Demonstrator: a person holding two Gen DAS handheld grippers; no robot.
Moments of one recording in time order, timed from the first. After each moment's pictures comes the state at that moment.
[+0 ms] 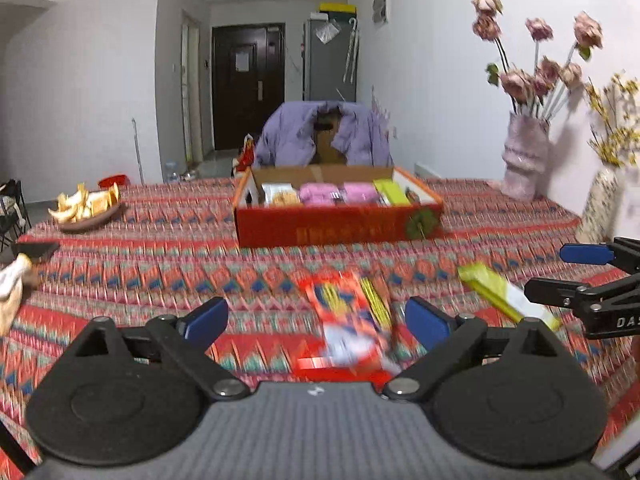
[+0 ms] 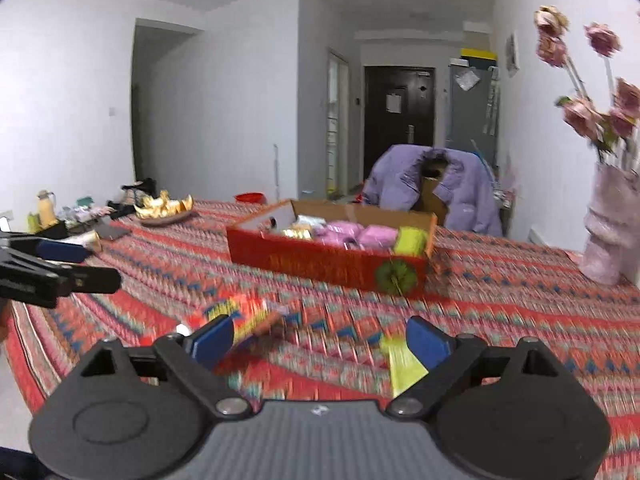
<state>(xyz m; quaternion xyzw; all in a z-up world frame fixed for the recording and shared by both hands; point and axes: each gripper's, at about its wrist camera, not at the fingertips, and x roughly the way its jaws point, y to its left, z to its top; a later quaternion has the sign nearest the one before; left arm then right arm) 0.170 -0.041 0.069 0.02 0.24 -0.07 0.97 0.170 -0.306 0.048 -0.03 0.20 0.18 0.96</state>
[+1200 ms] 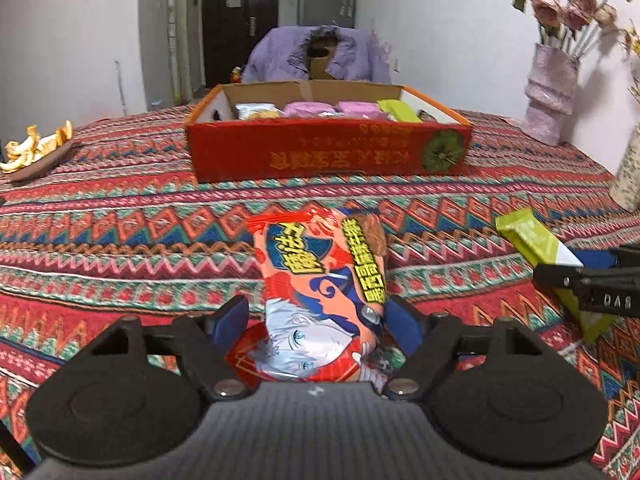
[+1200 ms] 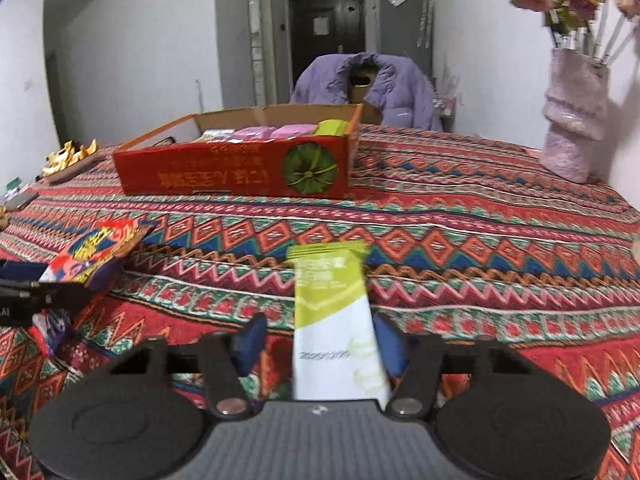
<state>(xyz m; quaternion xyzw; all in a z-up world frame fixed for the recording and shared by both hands) 0.277 -0.065 -0.002 0.02 0.34 -0.07 0.94 0.269 -0.316 -0.017 -0.01 0.32 0.11 0.94</state>
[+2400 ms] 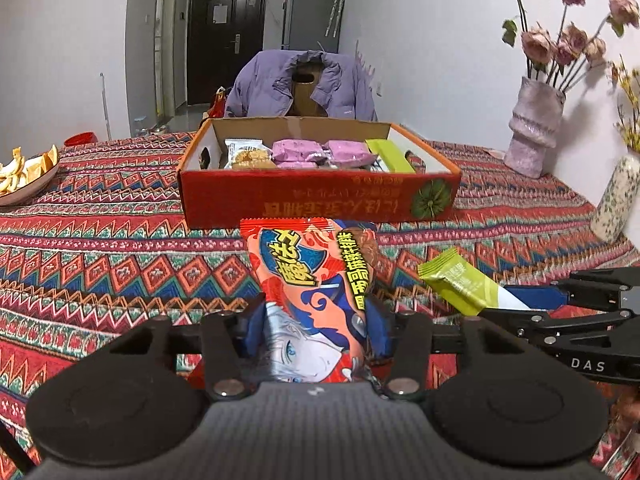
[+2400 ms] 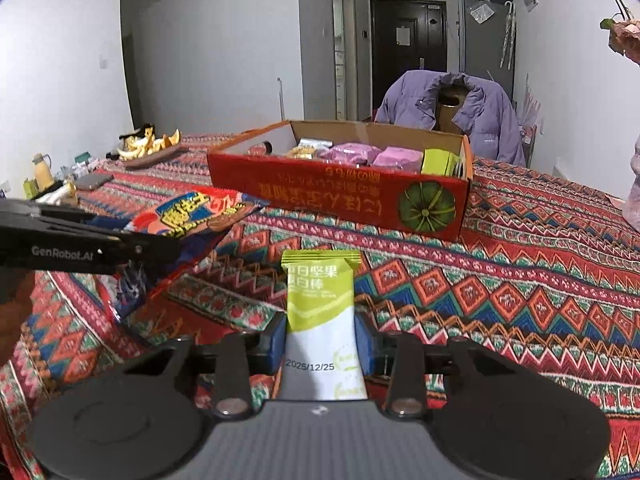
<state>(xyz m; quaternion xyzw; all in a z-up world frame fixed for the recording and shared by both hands) 0.293 -0.057 0.031 -0.01 0.31 -0.11 0.95 0.278 -0.274 0.014 -0.02 0.30 0.22 0.93</state>
